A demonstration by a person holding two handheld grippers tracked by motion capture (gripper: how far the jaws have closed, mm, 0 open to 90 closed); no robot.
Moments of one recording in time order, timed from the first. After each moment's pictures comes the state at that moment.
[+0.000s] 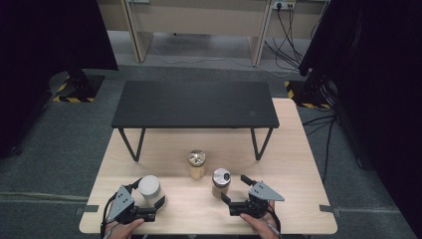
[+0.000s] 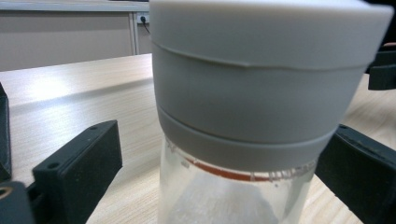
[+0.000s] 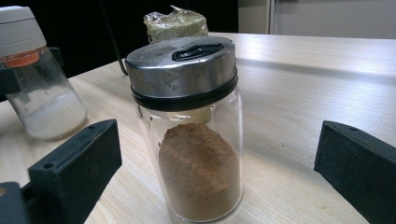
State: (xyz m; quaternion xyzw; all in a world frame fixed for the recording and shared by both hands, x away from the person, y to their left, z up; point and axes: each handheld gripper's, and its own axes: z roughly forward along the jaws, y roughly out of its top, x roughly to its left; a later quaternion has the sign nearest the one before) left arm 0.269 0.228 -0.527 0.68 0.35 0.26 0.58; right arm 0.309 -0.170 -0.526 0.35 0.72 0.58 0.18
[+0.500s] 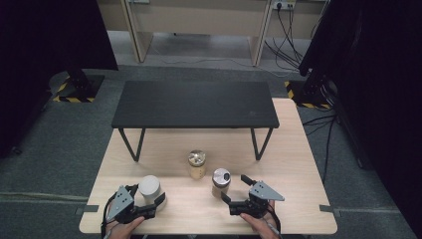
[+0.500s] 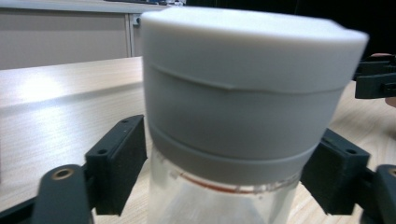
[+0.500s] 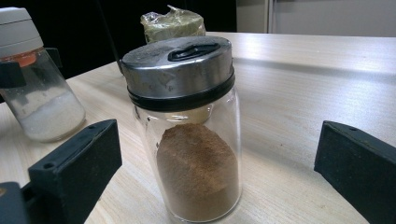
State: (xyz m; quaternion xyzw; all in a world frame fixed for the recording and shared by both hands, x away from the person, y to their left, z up) left arm 0.268 0.226 -0.524 0.68 0.35 0.25 0.59; right arm 0.309 -0.170 -0.526 0.35 0.72 0.57 0.18
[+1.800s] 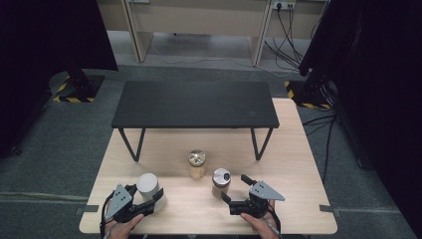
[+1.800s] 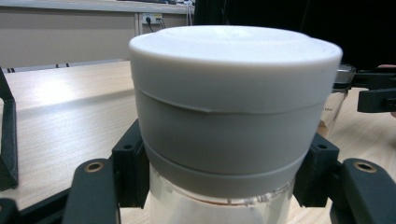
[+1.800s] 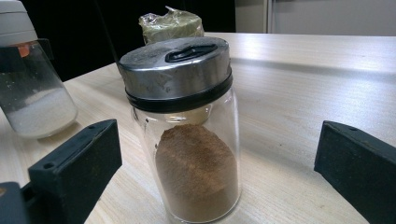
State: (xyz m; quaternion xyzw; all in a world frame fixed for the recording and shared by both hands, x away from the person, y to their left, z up) left arm 0.265 0.226 -0.507 0.67 0.37 0.26 0.58; right arm 0.310 -0.170 -0.526 0.35 0.71 0.58 0.18
